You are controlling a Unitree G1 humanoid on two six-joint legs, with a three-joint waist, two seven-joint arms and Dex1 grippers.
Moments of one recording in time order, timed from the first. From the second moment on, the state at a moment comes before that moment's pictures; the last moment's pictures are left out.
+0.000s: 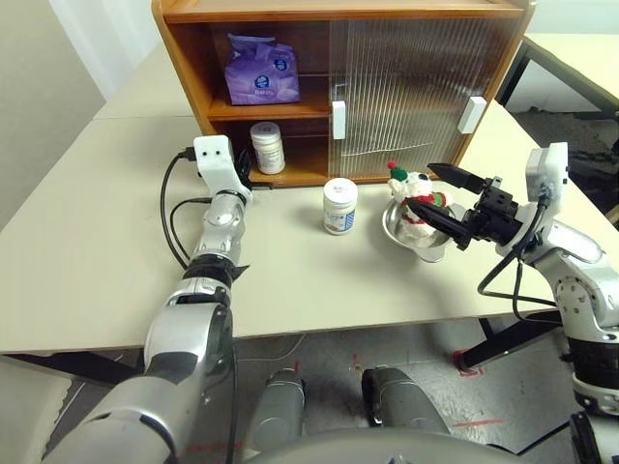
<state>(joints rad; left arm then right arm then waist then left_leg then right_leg) -0.80 0.26 0.18 1.05 -0.07 -0.29 -0.06 -0.24 -0.54 -0.14 -0.23 0.61 0.33 0.88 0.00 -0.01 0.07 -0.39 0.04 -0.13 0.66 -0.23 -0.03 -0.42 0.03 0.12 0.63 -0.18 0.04</state>
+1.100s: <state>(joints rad) -0.92 0.27 0.20 1.28 -0.05 -0.30 -0.03 -0.22 -0.55 -0.14 -0.29 0.62 0.36 0.84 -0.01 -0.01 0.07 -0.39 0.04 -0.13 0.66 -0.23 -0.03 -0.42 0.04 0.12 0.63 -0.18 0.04</state>
